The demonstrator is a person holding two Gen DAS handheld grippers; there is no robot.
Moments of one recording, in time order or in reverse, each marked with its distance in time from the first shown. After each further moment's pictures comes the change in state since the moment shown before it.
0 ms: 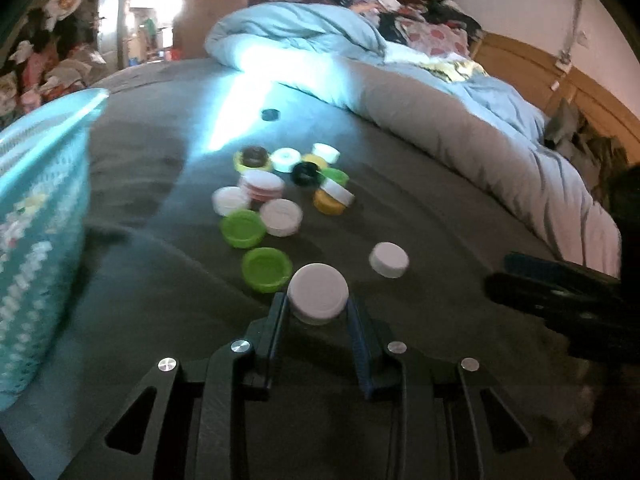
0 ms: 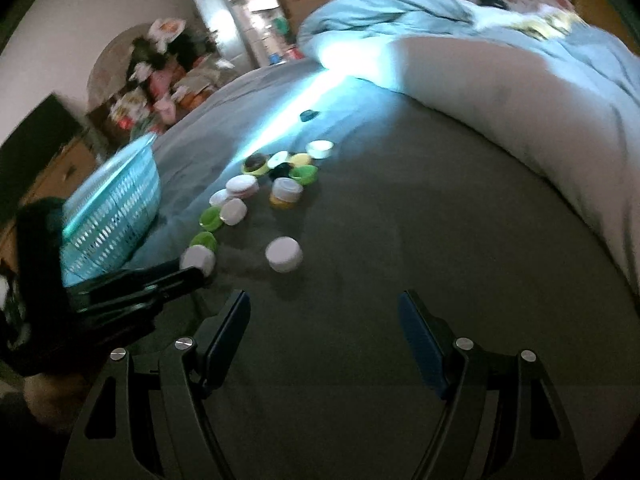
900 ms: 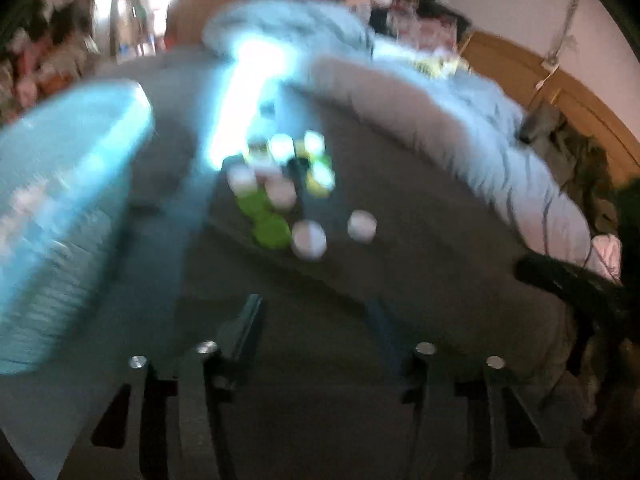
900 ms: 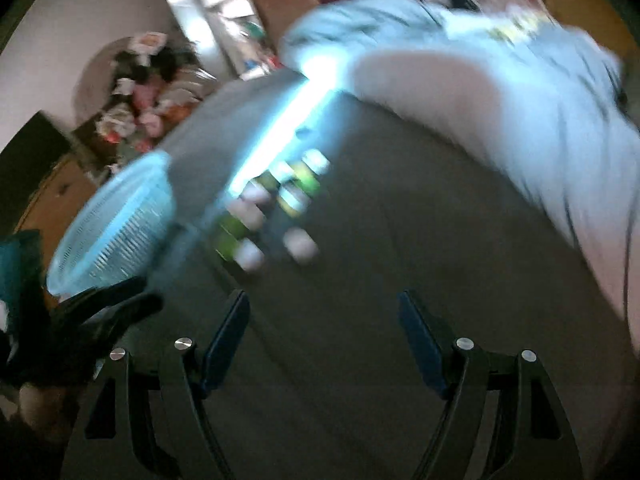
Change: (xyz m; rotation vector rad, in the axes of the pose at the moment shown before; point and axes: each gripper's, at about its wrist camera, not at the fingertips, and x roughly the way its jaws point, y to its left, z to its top) left arm -0.043 0.006 -0.012 -0.016 0.108 -0.083; right arm -0.068 0.003 -0.036 0.170 0.024 -0.081
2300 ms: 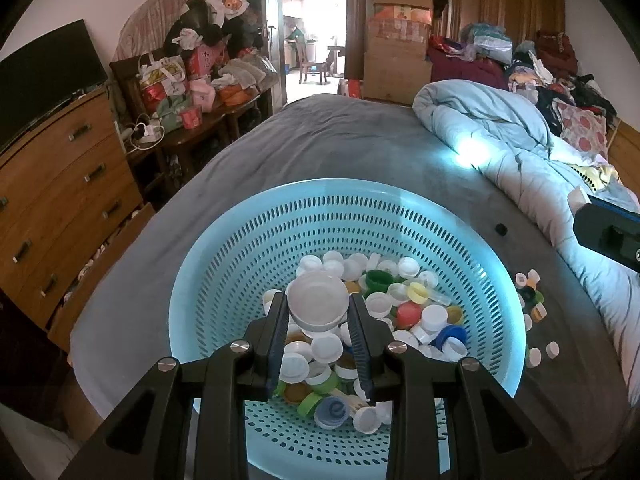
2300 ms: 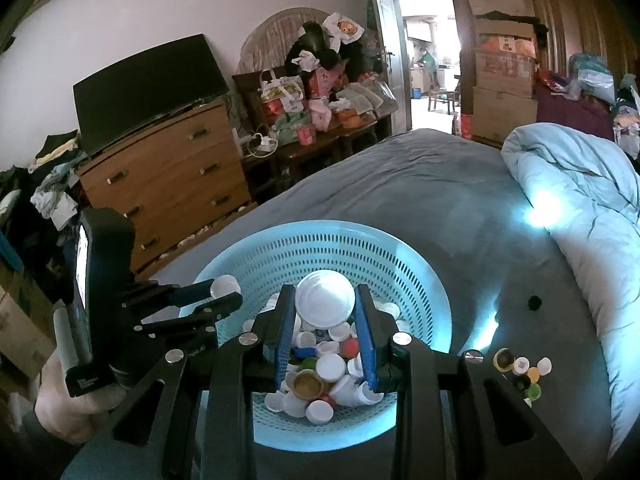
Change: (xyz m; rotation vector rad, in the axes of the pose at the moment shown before) left arm -0.191 0.203 0.050 -0.255 -0.211 0.522; right arm 0.010 0.354 0.108 -0.567 -0.110 0.337
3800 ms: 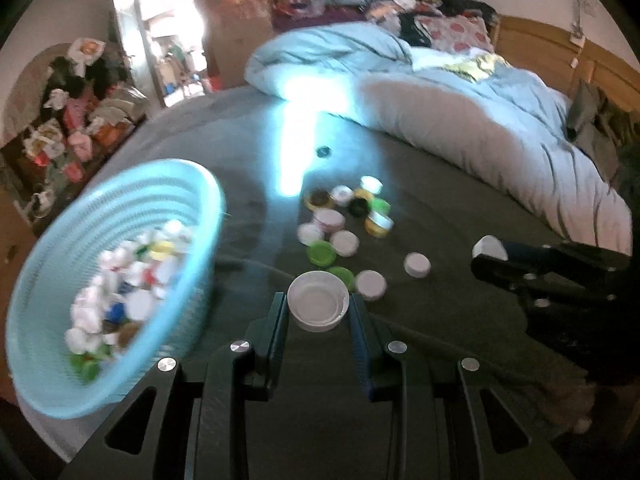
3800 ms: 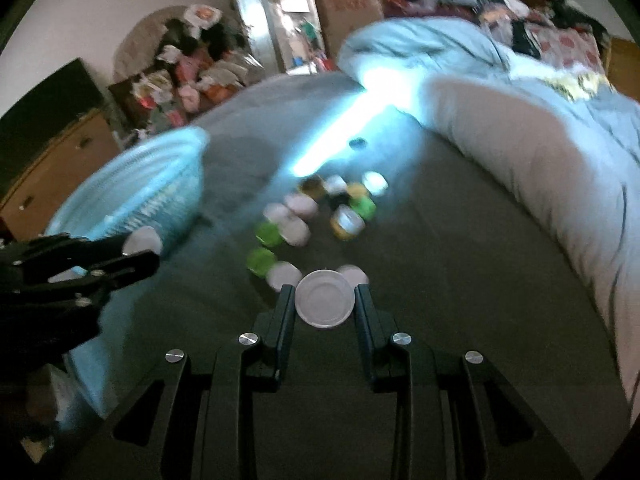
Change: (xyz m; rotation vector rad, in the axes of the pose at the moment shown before) left arm -0.015 -0.240 -0.095 0.351 0.028 -0.215; right arm -0.106 -0.173 -0.190 0.277 0.038 -0.267
